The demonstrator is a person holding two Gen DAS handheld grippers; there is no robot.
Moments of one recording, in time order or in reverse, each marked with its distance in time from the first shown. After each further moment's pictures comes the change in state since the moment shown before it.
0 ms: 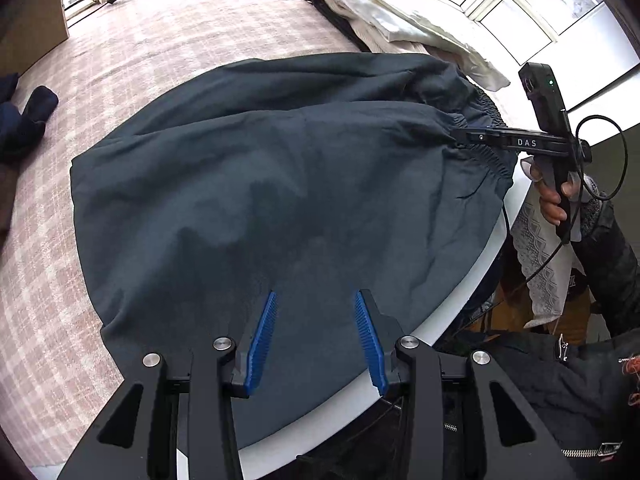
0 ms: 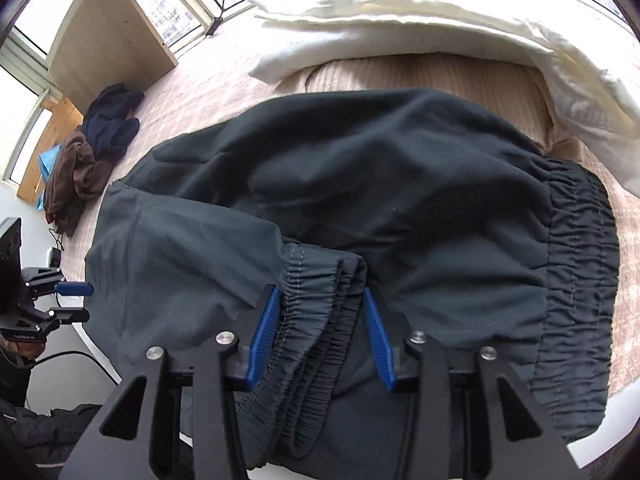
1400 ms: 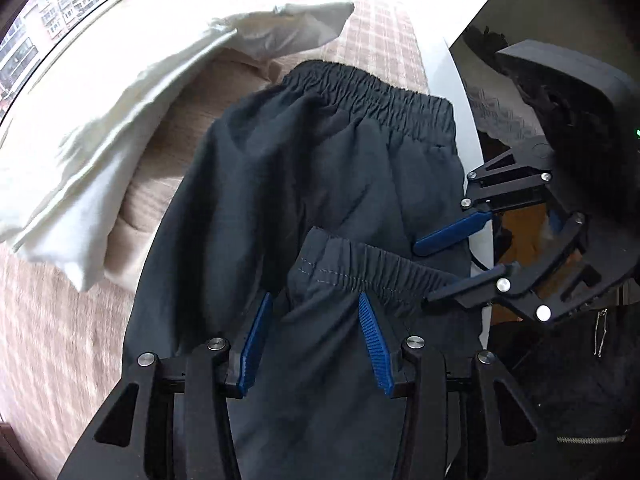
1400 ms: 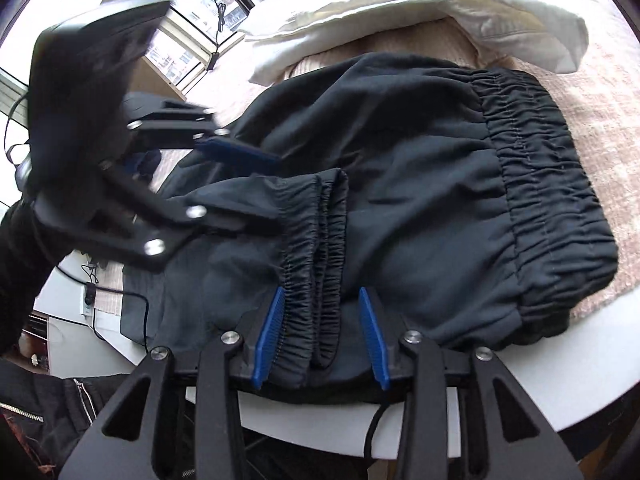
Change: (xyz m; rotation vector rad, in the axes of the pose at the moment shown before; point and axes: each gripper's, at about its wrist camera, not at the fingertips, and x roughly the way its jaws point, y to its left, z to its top) left arm 0.127 -0.196 0.183 0.821 0.209 -0.082; right arm -0.020 -0.008 -0.057 0.159 -0.096 0.112
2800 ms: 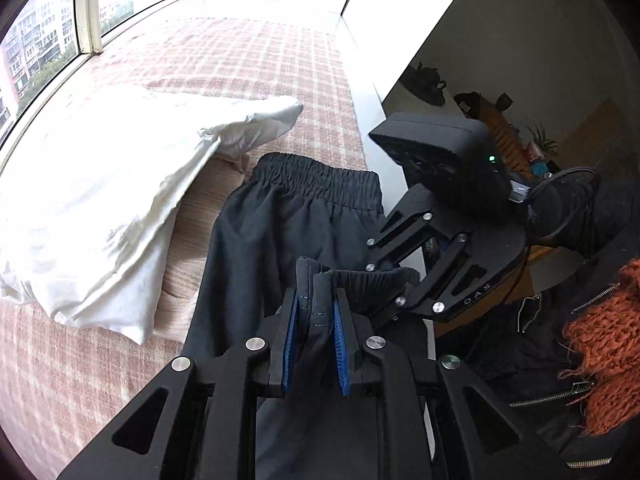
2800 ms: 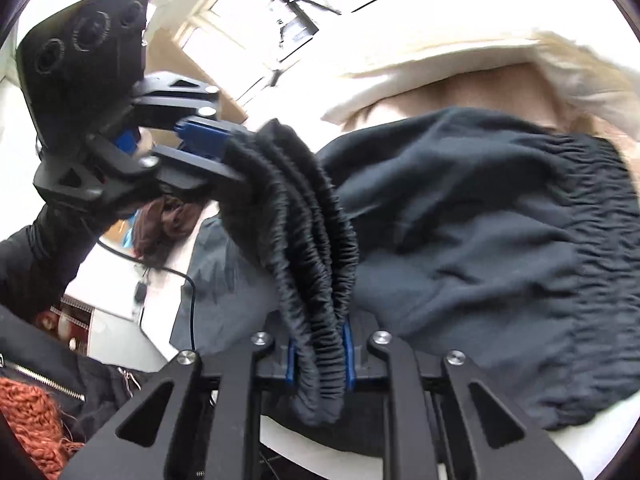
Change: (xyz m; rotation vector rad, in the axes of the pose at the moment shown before) left arm -0.084 0.028 0.007 0.121 -0.183 -0.147; right arm 0.003 0.011 0.036 -0.051 -0.052 0.204
